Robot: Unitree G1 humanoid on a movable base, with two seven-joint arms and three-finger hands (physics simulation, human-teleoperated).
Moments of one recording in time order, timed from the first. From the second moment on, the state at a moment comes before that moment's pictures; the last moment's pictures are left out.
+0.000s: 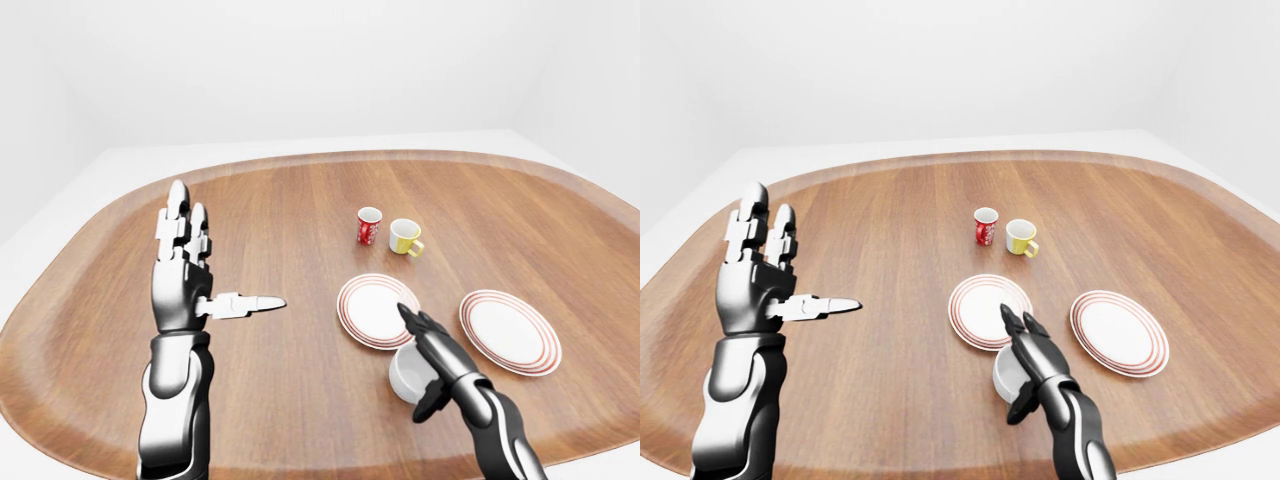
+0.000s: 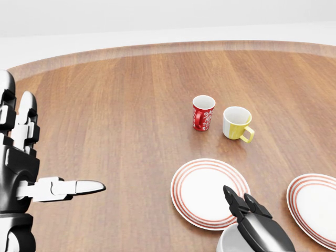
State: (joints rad) left arm -0.02 0.04 0.12 -0.50 -0.06 0.09 -0.02; right arm 0.21 -0.12 -0.06 -0.09 -0.93 -0.05 0.39
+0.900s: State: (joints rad) left arm -0.02 0.04 0.12 -0.50 -0.06 0.09 -0.02; right arm 0.14 -0.15 -0.07 0.02 -0.89 -0.06 0.39
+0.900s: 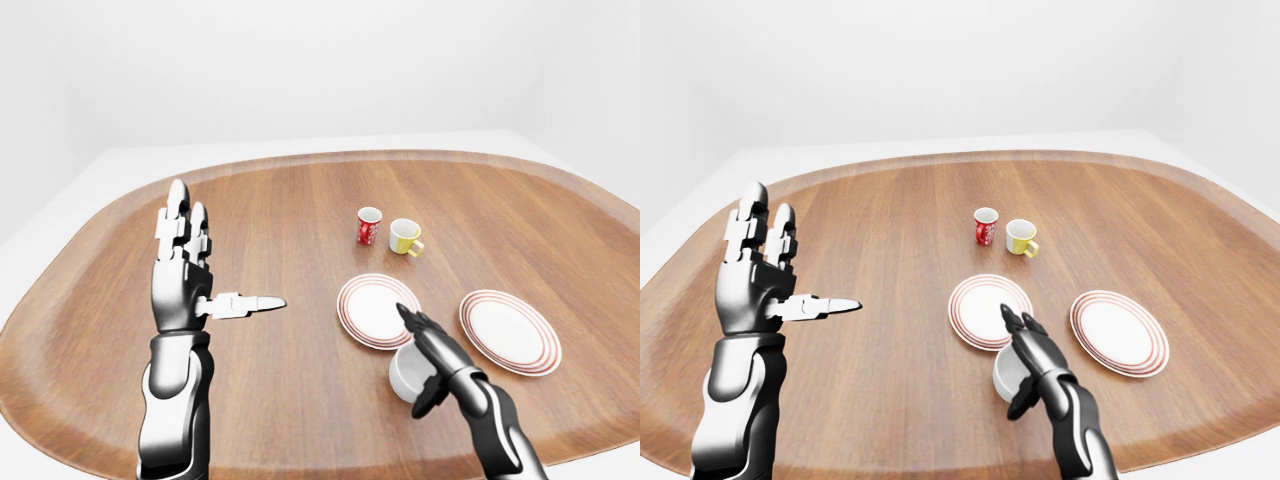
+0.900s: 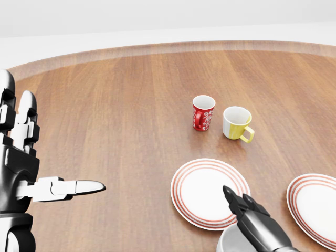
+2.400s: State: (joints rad) left arm -0.02 0.04 0.12 -0.52 -0.06 0.09 -0.02; right arm -0.06 -0.13 0.00 -0.21 -0.94 -0.01 0.66
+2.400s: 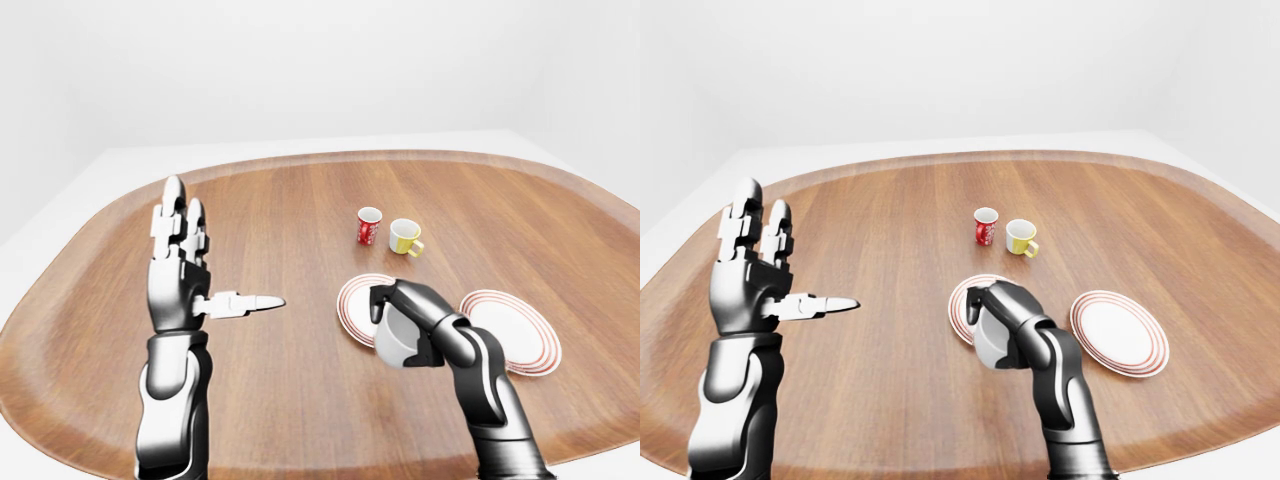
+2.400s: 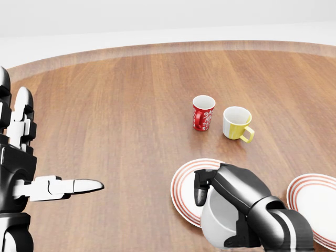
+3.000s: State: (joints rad) left arm -0.02 0.04 0.12 -0.52 -0.06 0.09 -0.02; right arm -0.58 -0.15 0.07 0.72 -1.06 -0.09 0.26
